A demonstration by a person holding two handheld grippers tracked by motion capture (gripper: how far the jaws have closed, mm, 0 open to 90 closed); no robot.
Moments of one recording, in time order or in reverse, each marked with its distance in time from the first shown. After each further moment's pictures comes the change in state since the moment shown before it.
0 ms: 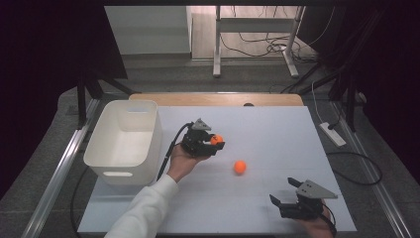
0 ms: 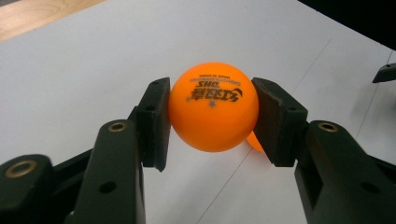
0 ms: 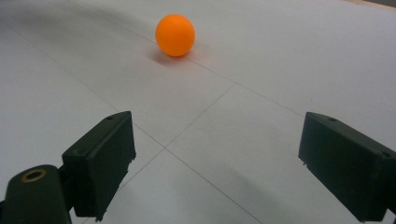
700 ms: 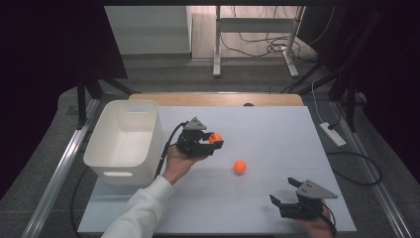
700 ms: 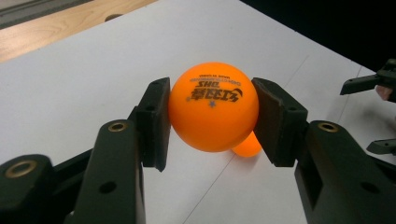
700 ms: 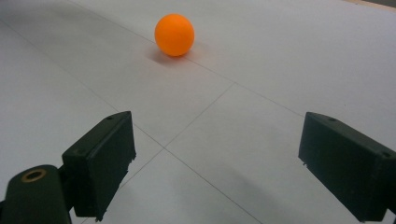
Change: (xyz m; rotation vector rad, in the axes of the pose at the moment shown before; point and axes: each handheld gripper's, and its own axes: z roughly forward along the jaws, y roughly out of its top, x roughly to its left) left arm -0.006 0.002 -0.024 -0.068 -0.034 -0.001; right arm 0.000 0.000 0.000 0.001 -0.004 -0.002
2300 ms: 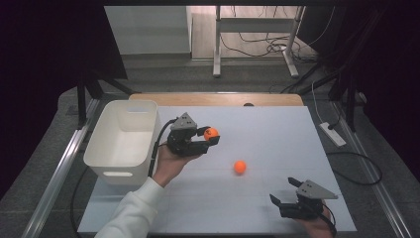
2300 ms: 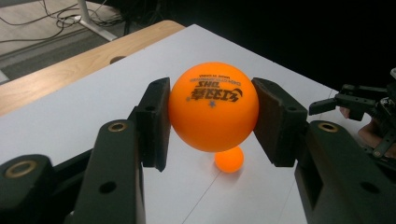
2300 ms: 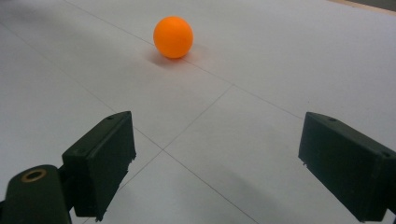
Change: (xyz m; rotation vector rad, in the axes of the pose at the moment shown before) left arm -0.013 0.012 -0.044 -0.115 -0.004 0.049; right arm 0.001 0.001 0.000 -0.008 -0.006 -0.001
